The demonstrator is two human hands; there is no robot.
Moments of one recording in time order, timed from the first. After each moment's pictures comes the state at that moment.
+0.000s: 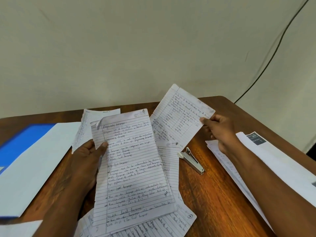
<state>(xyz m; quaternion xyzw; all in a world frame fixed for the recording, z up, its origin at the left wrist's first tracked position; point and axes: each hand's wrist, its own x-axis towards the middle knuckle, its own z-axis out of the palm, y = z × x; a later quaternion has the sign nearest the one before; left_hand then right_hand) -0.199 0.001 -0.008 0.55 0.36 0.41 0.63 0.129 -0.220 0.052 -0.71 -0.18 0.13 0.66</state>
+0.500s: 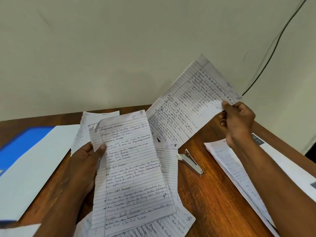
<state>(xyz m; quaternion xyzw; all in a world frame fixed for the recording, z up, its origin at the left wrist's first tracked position) -0.202 0.003 -0.009 0.58 0.37 0.40 0.60 0.138 -0.239 0.086 -0.58 -0.13 0.03 0.80</state>
